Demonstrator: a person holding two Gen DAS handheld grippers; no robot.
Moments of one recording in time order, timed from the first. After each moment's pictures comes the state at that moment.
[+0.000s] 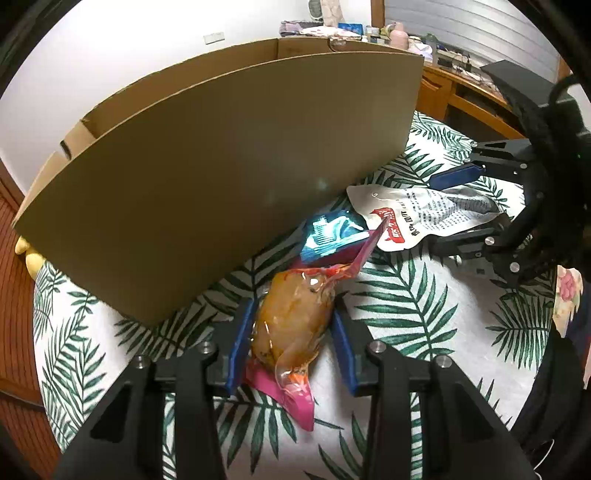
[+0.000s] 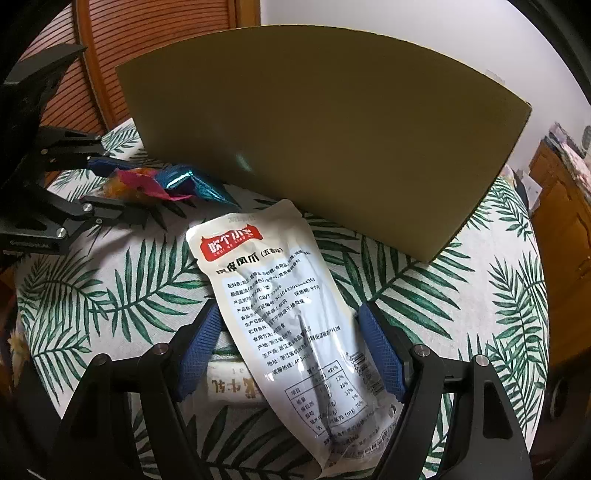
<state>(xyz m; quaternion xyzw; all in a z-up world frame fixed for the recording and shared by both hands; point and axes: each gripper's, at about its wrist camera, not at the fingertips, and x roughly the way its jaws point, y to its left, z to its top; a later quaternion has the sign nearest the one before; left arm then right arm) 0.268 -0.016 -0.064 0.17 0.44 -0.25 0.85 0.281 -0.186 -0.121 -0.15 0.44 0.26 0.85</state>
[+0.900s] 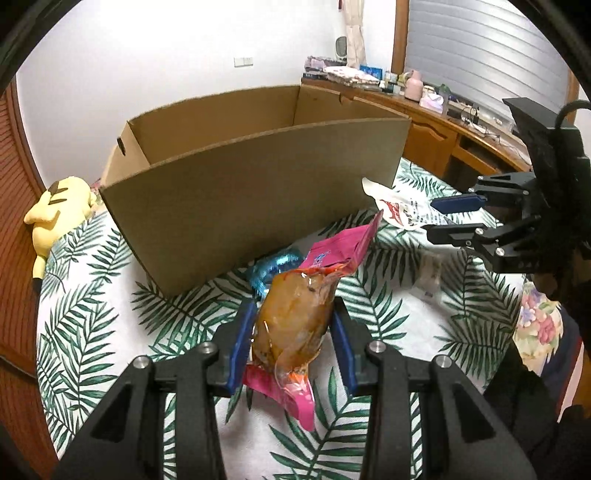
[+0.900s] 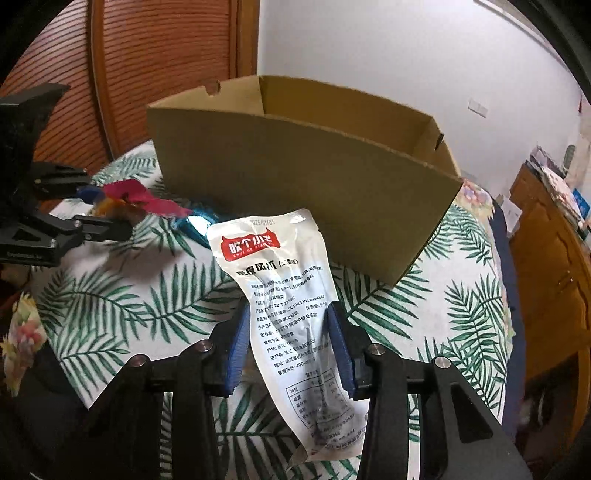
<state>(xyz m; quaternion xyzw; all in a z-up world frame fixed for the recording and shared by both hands) 0.221 0.002 -0.033 0.09 0.39 -0.24 0.89 0.247 -0.193 -0.070 -0.16 0.37 0.24 0.88</state>
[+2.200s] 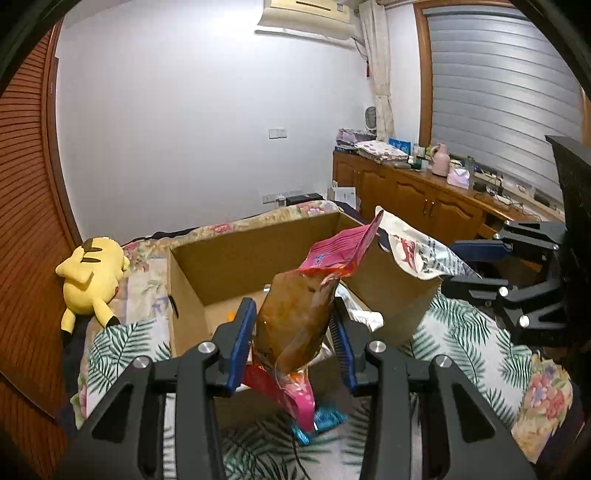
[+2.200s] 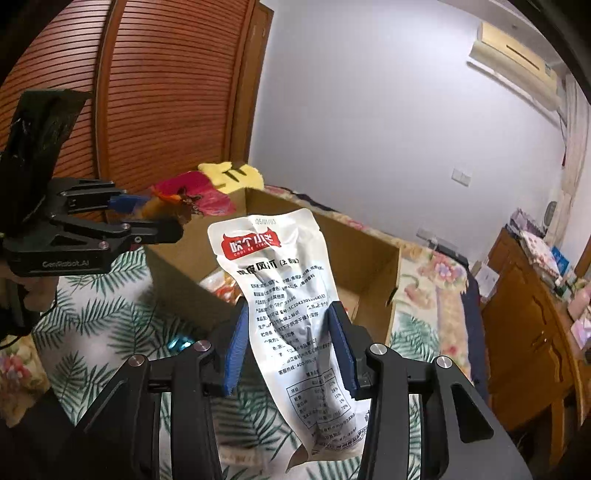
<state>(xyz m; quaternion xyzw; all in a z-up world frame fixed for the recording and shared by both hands) 0.286 0.002 0.071 0.05 0.27 -0.19 0.94 0.276 -0.165 0.040 -0.18 0.26 0.23 0.92</state>
